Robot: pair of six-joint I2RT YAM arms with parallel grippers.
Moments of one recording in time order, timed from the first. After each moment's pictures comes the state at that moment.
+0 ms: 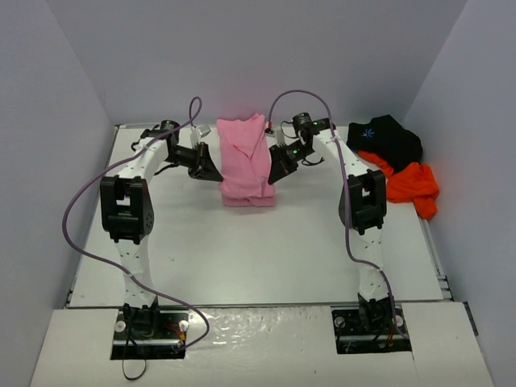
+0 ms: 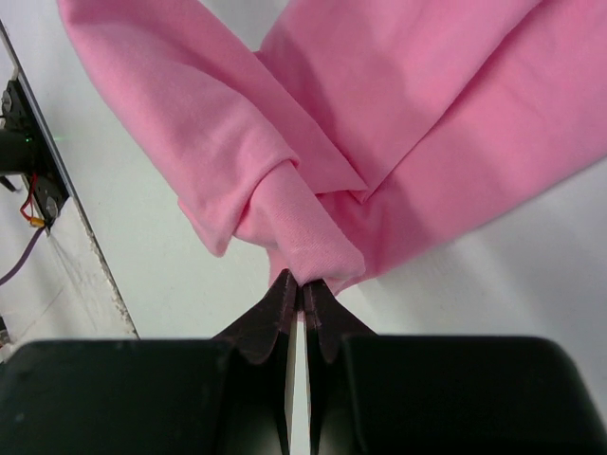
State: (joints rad) left arm -0.08 2.12 1.83 -0.97 1.07 -0.07; right arm 0.32 2.33 2.13 -1.07 -0.82 -0.31
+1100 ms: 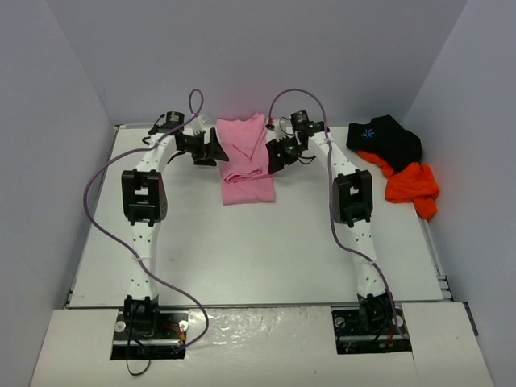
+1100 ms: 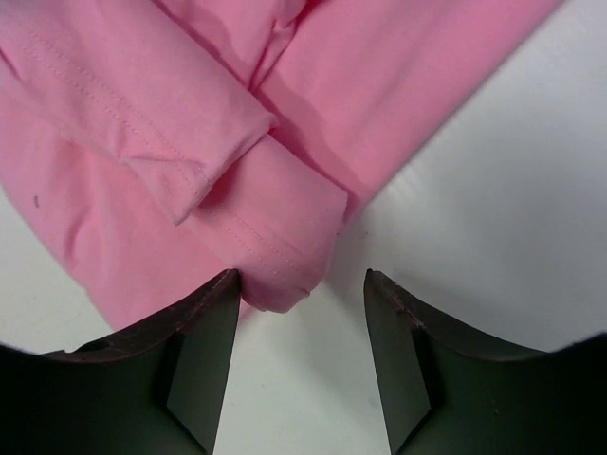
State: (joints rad) left arm -0.06 2.53 2.29 -0.81 0.94 -0.13; right arm 0.30 2.58 2.39 -0.89 -0.58 -0.29
